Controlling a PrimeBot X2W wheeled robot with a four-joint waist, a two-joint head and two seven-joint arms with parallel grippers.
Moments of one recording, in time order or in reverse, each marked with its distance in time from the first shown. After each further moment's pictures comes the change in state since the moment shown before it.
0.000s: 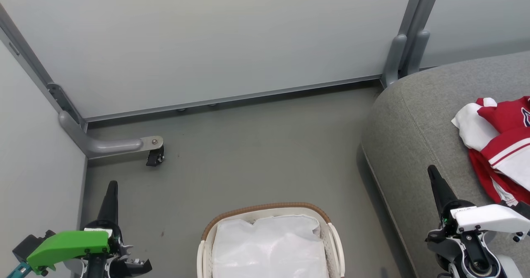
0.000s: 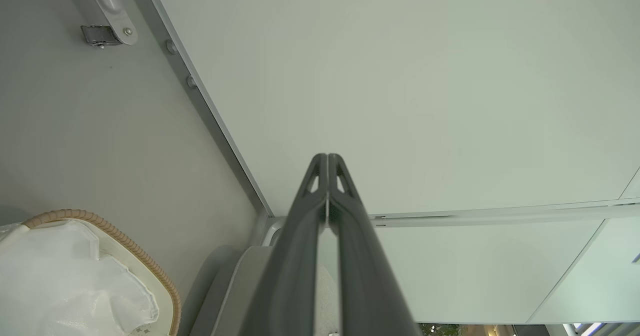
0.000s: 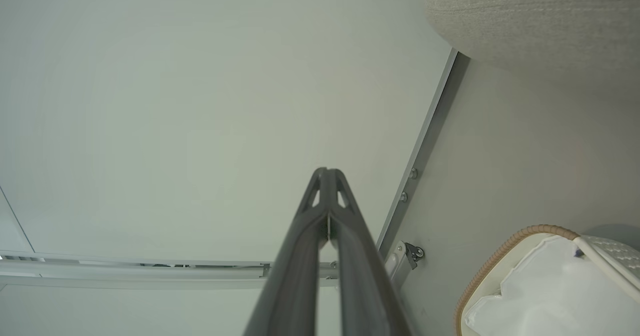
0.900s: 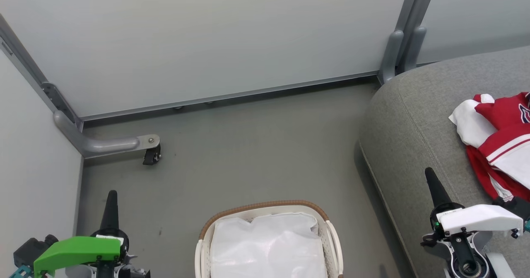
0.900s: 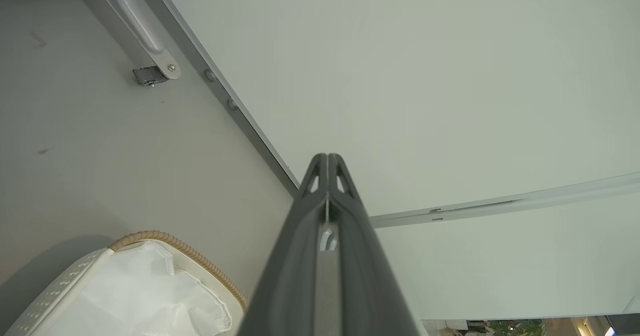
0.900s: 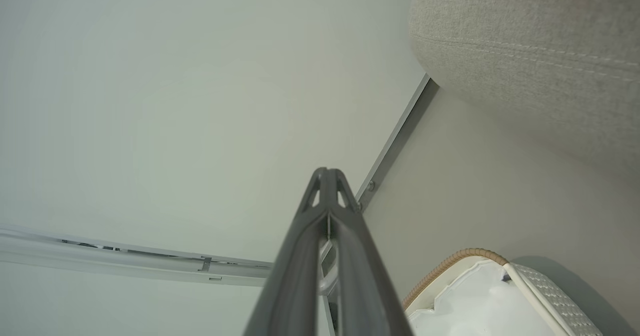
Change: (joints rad) left arm 0.025 -0.002 -0.009 0.017 0.212 0.000 -0.058; right arm -0.005 0.002 0.022 0.023 -0.227 0.000 -0.058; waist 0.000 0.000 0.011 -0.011
